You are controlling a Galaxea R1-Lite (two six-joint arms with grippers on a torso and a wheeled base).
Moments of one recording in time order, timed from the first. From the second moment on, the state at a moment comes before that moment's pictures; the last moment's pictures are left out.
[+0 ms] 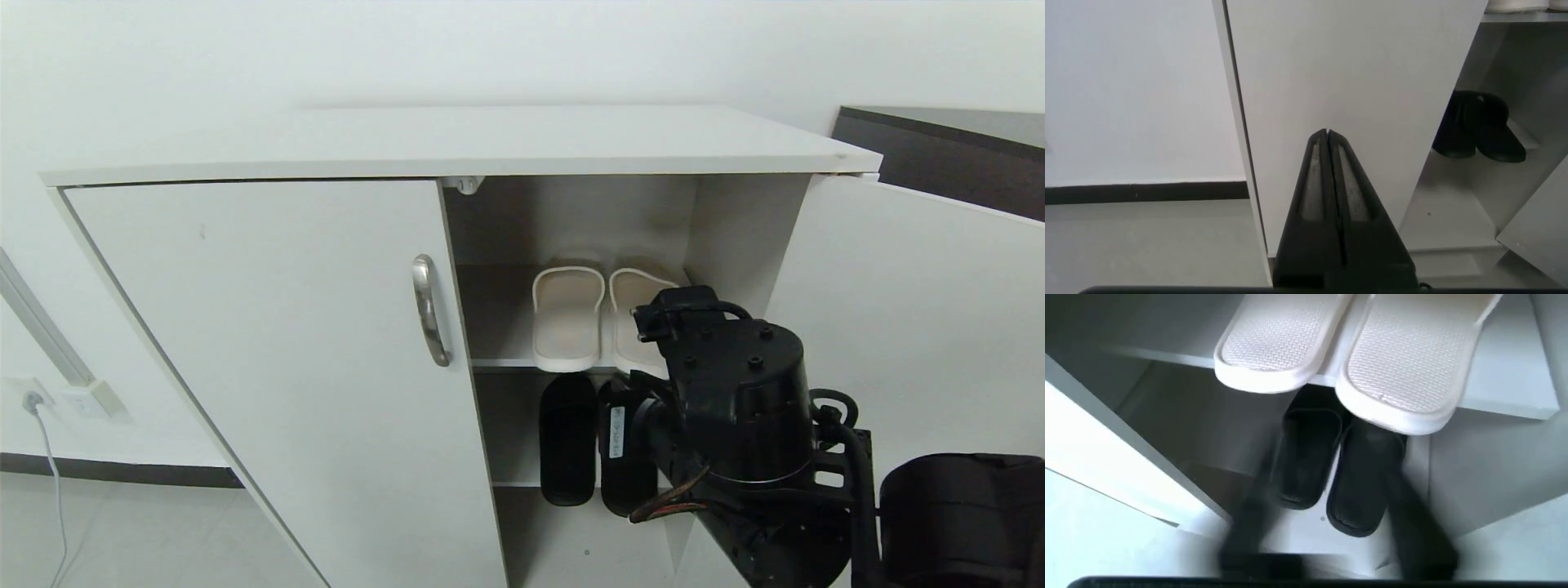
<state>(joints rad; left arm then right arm) 0.00 0.00 0.00 0.00 -0.02 0.00 1.02 1.77 -0.93 -0.55 -0.72 0.30</state>
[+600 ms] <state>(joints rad) 0.00 0.00 0.00 0.00 -0.02 0.00 1.03 1.78 -0.91 -0.55 -0.72 0.30</state>
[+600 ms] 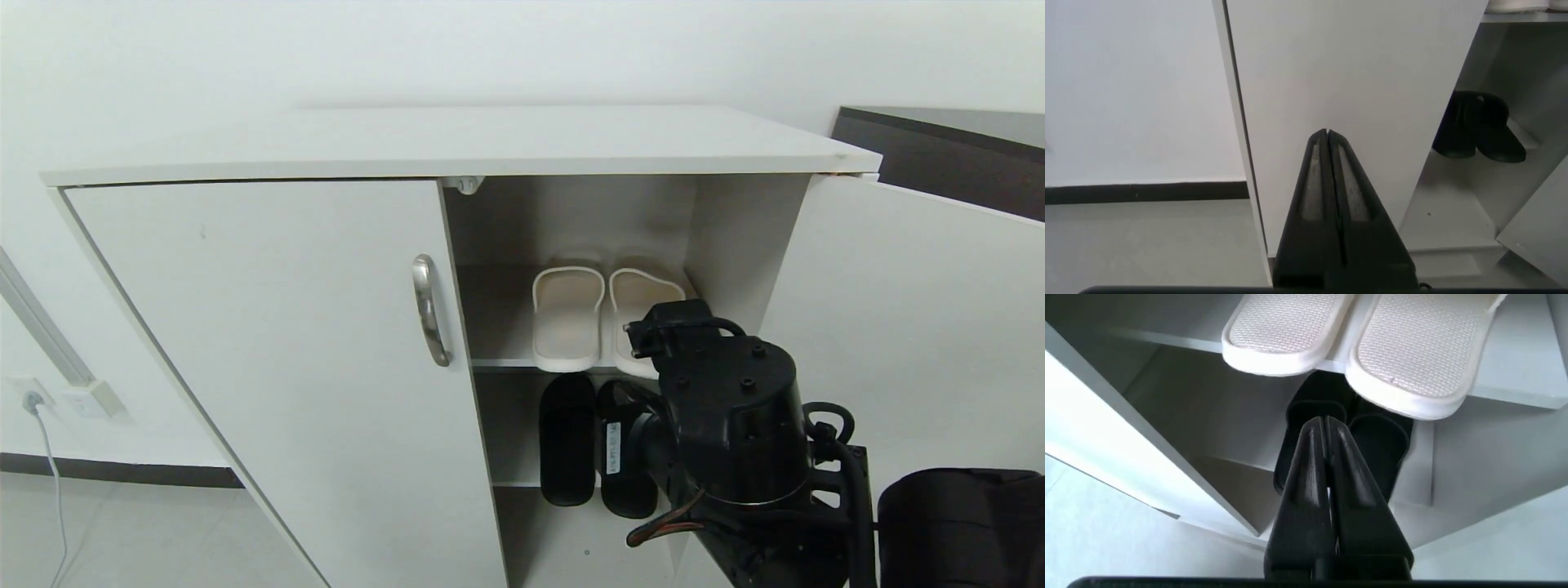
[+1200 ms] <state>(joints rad) 0.00 0.00 0.00 0.00 -0.02 0.00 1.04 1.78 -0.89 -0.55 -0.70 0.30</state>
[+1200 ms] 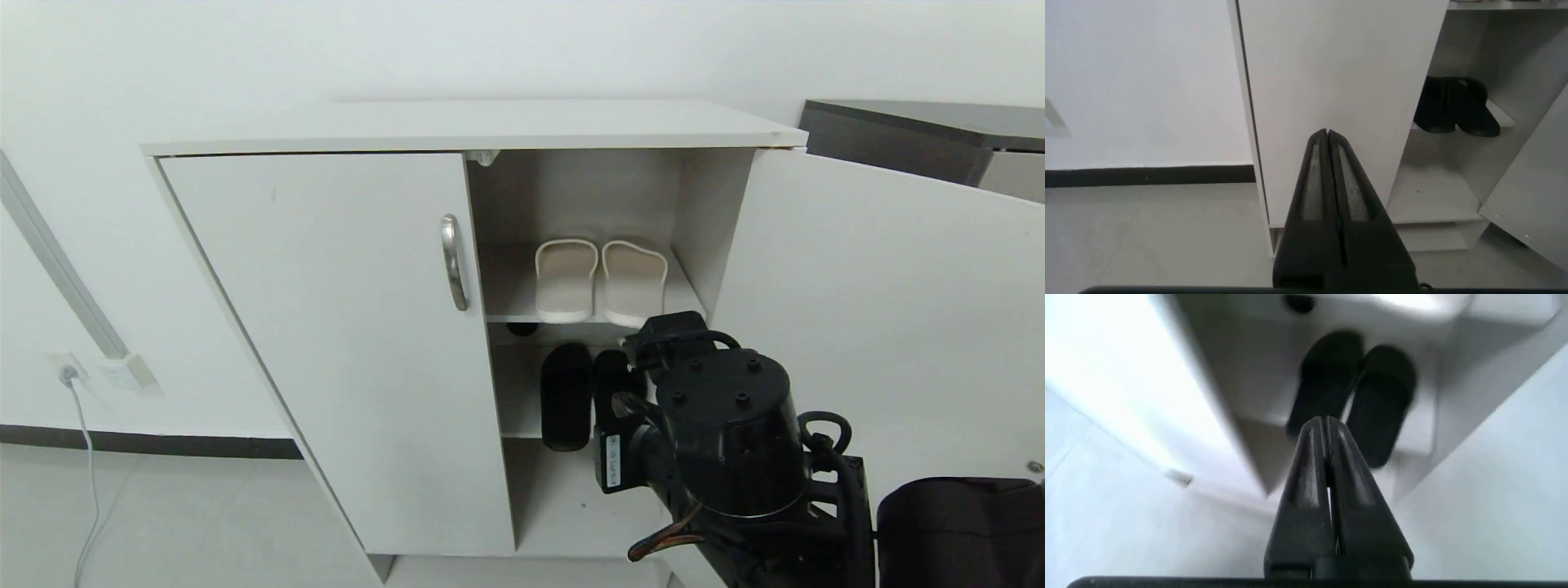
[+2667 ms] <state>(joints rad) 0.00 0.00 0.00 0.00 -0.02 0.00 1.04 1.81 -0.84 -0.59 -0.68 0.28</state>
